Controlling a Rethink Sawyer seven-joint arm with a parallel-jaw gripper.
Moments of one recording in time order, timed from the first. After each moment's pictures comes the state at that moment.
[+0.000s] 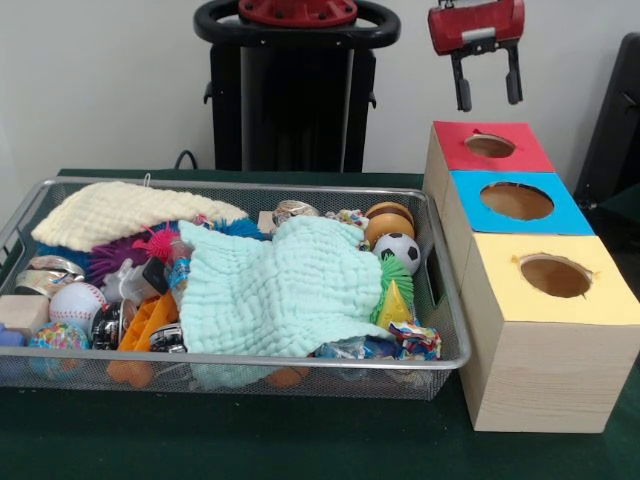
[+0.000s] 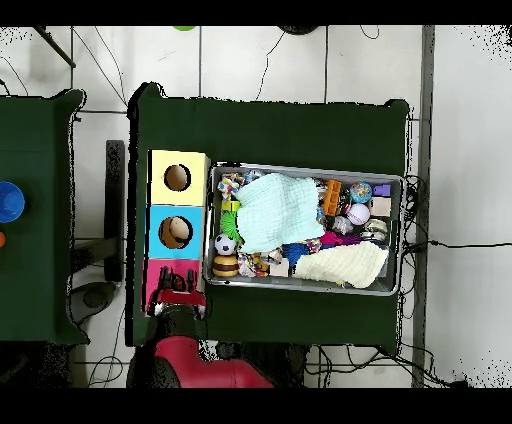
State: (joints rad) arm -0.15 -1.00 0.20 2.50 0.00 -0.55 1.94
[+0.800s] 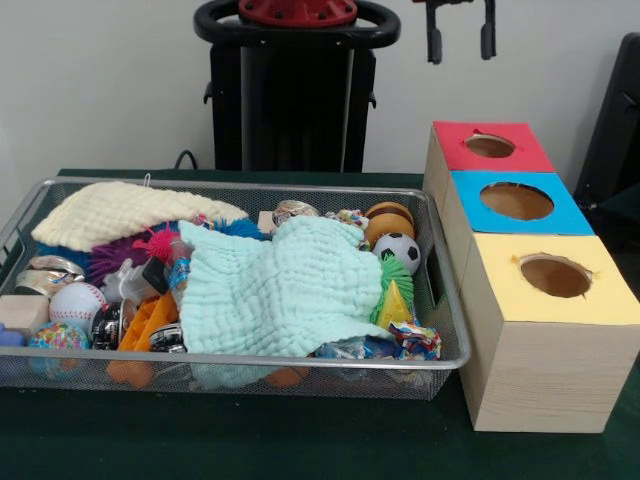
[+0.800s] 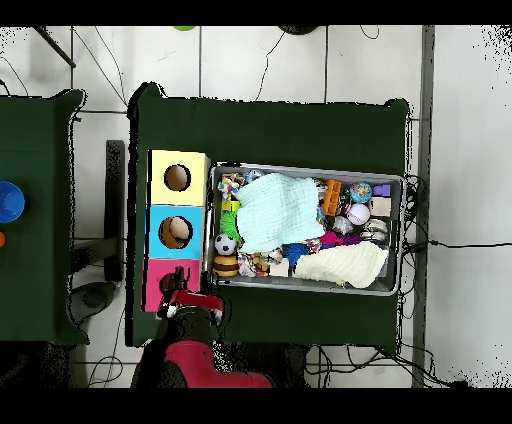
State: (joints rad) arm -0.19 -1.24 0.16 2.49 0.01 -0.26 1.94
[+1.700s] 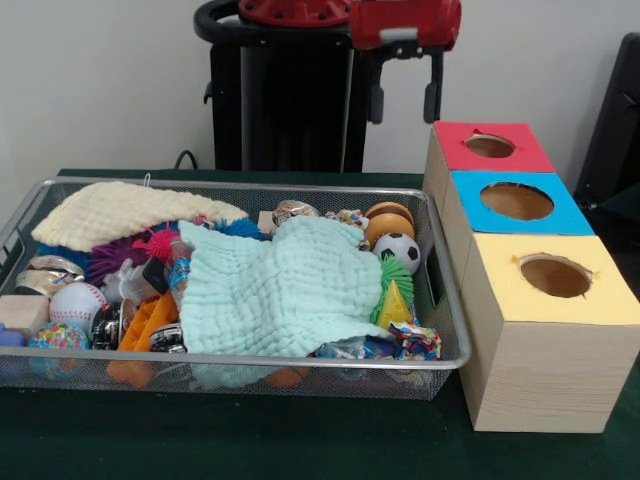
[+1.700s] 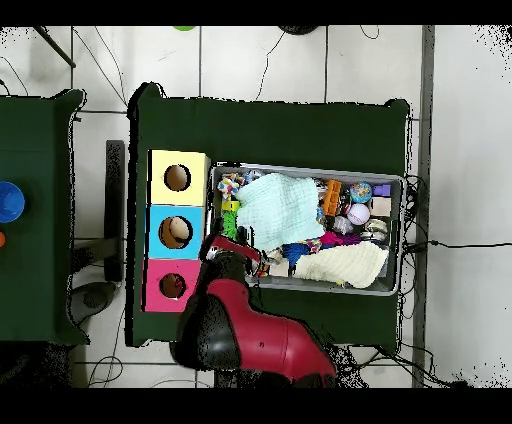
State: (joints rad) arm -0.24 -1.00 0.08 2.24 0.04 -0.28 1.94
